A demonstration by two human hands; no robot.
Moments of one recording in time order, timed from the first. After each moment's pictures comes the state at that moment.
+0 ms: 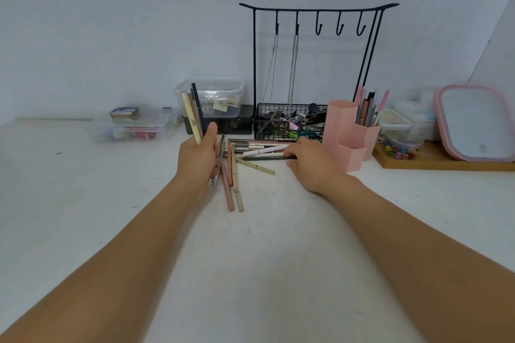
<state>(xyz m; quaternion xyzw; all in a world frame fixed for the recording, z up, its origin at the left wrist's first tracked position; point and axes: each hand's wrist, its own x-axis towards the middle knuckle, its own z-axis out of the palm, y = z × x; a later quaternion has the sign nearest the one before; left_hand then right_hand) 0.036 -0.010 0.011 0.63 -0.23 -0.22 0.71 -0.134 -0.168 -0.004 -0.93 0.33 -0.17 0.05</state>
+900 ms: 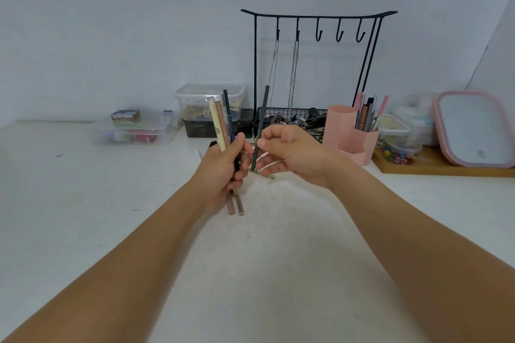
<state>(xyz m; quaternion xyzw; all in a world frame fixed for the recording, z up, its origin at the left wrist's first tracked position) 0.006 -0.006 0.019 0.55 -0.35 -0.36 0.66 -0.125 -0.116 0.054 -0.75 0.16 -0.19 0.62</state>
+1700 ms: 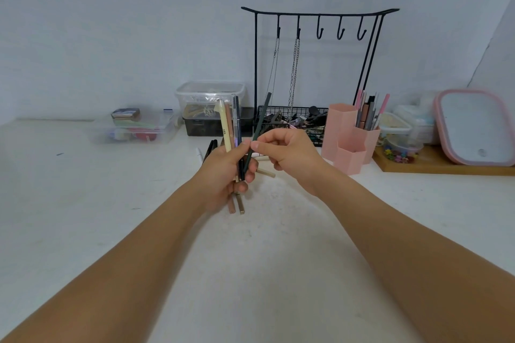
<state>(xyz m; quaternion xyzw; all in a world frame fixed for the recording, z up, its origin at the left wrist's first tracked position) 0.002 -0.005 0.020 0.56 -0.34 -0.40 0.64 -0.114 -0.113 0.033 -0.74 0.23 -0.33 0.55</state>
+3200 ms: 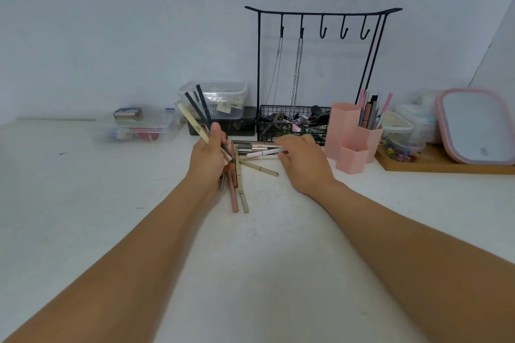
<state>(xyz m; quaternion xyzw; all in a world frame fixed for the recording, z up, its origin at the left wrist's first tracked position) 0.023 -0.014 0.016 0.60 -0.25 -0.22 0.73 -0.113 -0.163 -0.016 -0.91 0.29 -0.29 0.06</state>
